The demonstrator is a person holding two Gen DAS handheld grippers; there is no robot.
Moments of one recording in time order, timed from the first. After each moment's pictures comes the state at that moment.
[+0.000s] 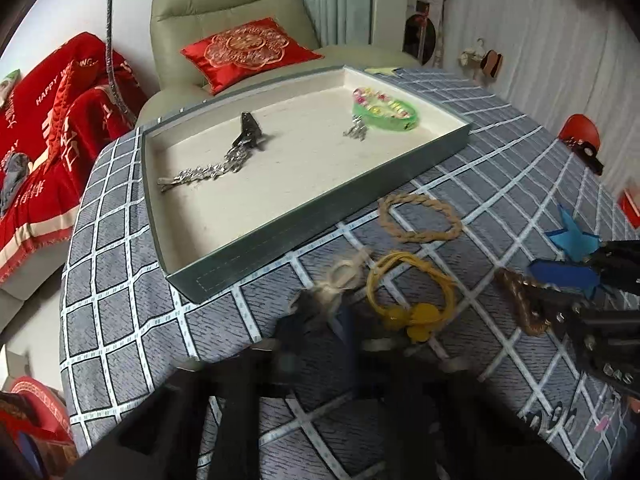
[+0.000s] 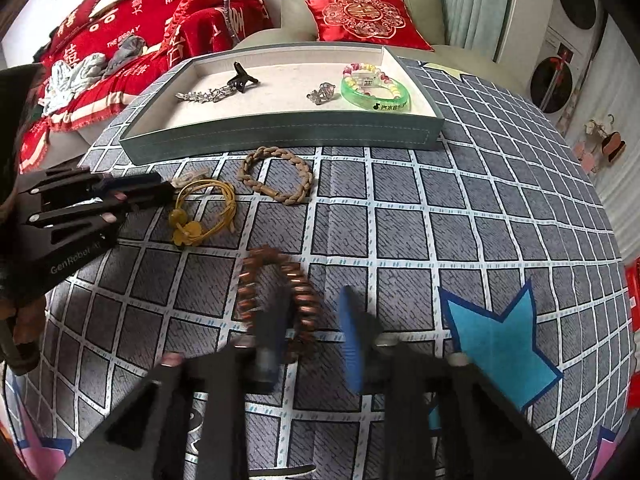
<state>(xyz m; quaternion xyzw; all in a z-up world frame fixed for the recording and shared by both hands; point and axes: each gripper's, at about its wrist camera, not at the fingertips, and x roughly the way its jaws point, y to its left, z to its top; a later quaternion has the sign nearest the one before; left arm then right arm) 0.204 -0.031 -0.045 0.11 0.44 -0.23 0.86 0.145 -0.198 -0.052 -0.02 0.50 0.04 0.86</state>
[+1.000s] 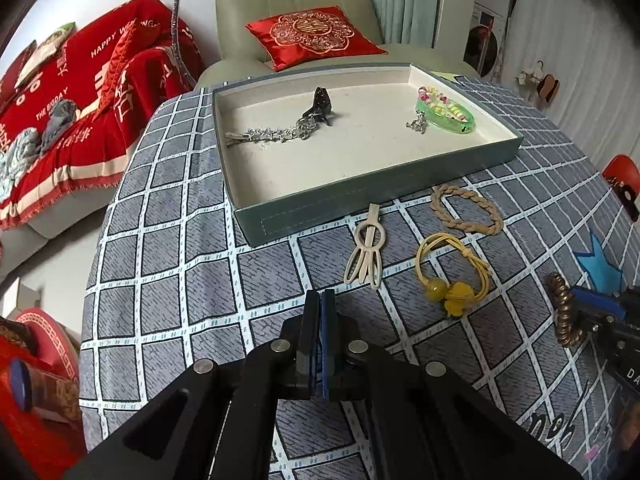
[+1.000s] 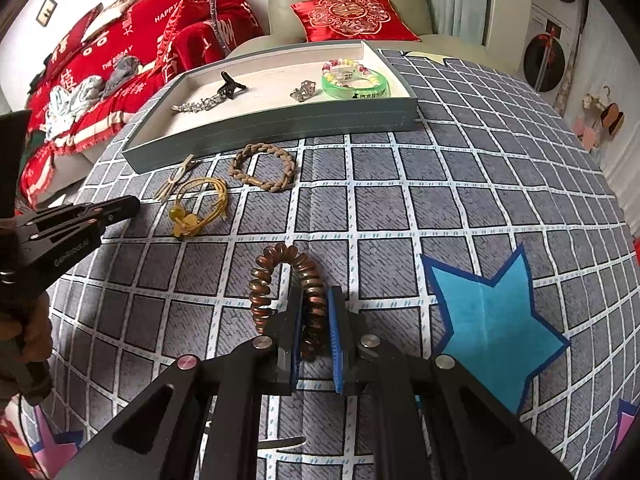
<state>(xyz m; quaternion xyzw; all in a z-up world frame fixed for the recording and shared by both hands) 0.195 -0.007 -0.048 0.06 0.46 -0.14 0.87 0.127 -0.219 -0.047 0.04 0.49 0.04 0.87</state>
